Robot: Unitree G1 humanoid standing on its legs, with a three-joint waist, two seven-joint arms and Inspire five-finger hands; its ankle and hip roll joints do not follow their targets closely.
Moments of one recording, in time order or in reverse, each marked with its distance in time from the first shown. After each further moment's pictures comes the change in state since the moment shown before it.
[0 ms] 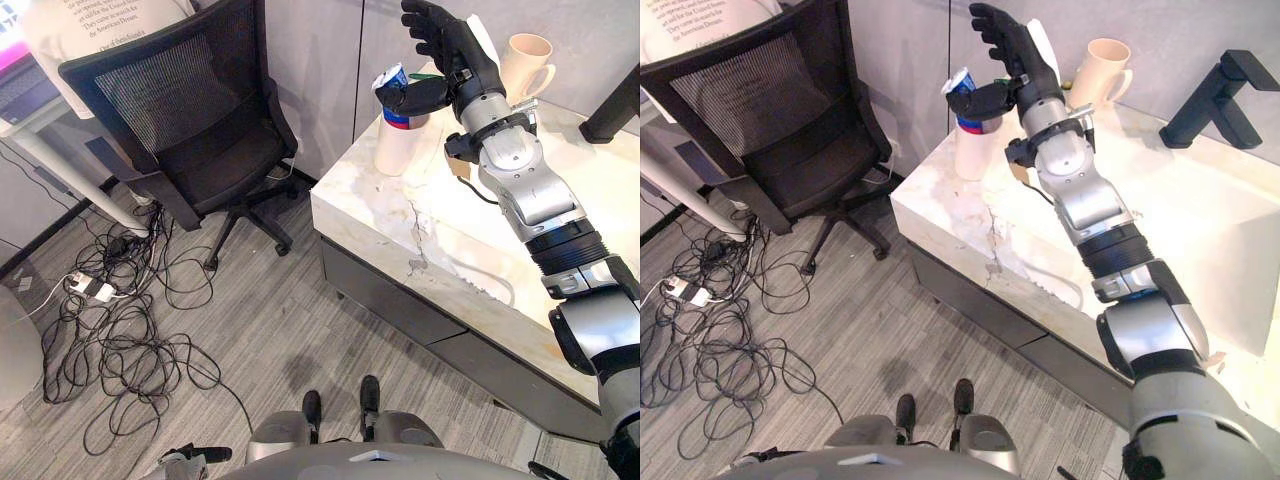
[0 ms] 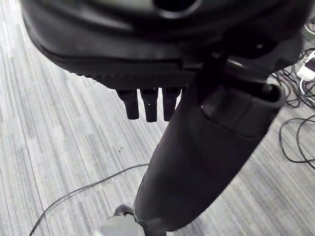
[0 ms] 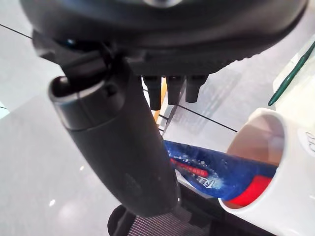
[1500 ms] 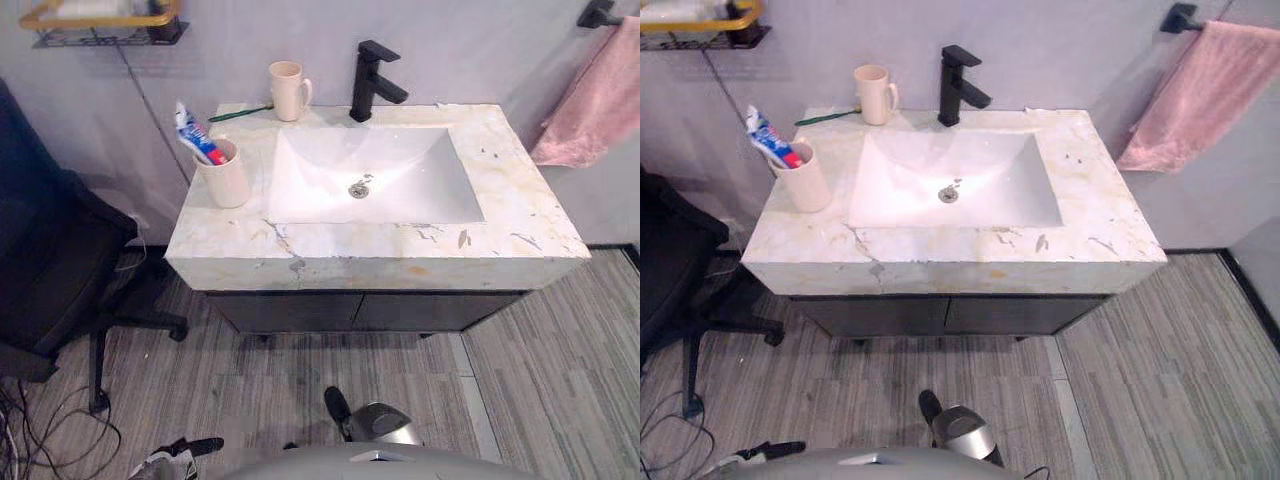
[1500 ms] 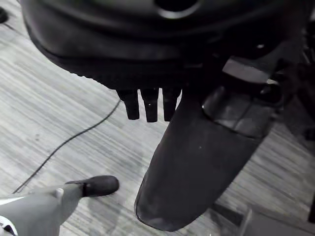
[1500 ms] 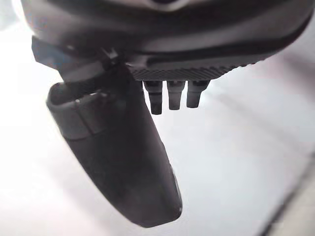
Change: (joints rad) left arm -0.053 0.028 0.093 0.117 -0.042 -0.054 -0.102; right arm 1.207 -0.065 -1.232 0.339 0.002 0.002 -0.515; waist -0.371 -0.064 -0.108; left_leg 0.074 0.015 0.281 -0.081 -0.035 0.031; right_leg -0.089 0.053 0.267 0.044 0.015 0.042
